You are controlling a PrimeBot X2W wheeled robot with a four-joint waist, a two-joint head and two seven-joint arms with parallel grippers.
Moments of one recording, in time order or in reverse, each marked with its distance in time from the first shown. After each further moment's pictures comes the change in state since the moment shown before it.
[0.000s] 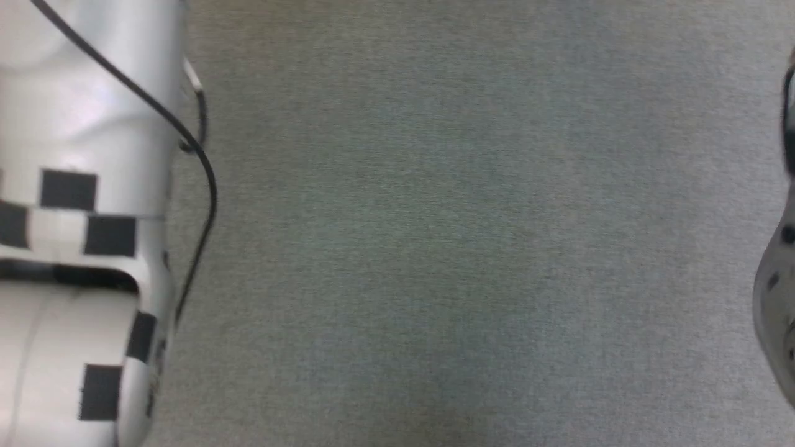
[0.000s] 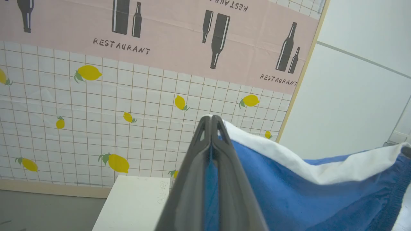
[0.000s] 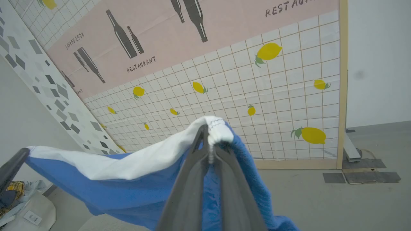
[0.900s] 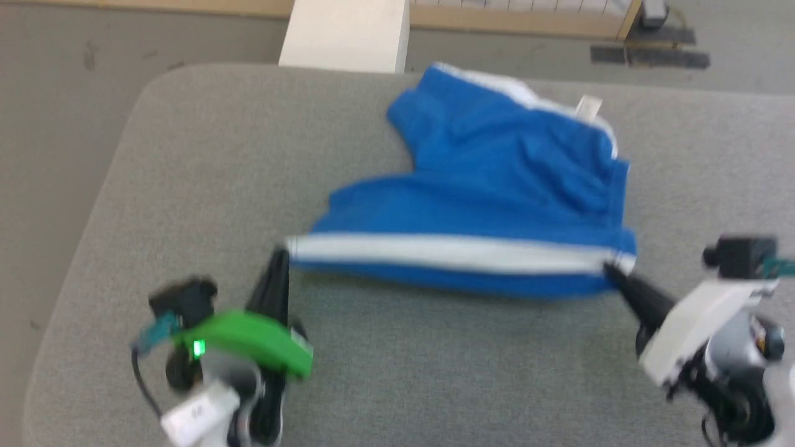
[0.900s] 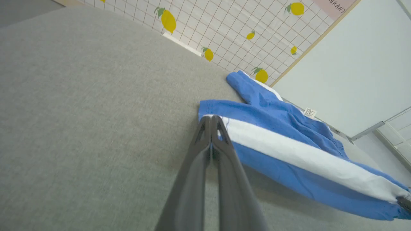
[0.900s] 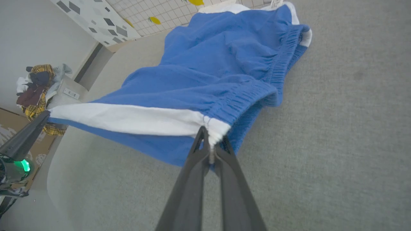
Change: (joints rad) left arm 1.195 -0.006 -0.020 -0.479 -0.213 0.089 0.079; right arm 1.233 -0.130 0.127 -0.564 0.242 0.000 0.245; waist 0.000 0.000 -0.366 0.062
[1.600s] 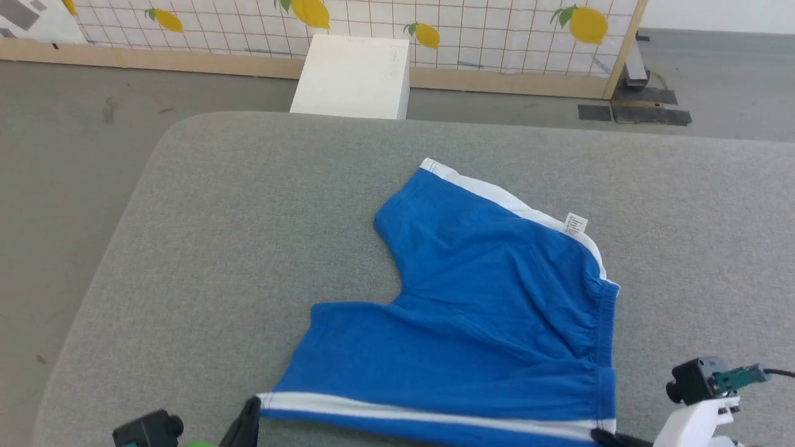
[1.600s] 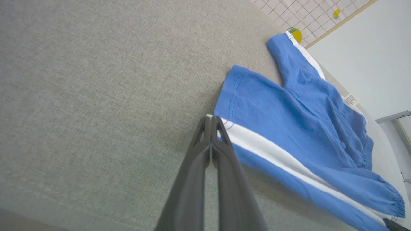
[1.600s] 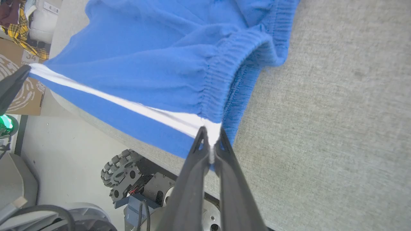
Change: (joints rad) left arm 0.488 0.088 0.037 -0.356 -0.088 0.180 0.220; right arm 0.371 -0.007 0.002 -0.199 -0.014 0.000 0.355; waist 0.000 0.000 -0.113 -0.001
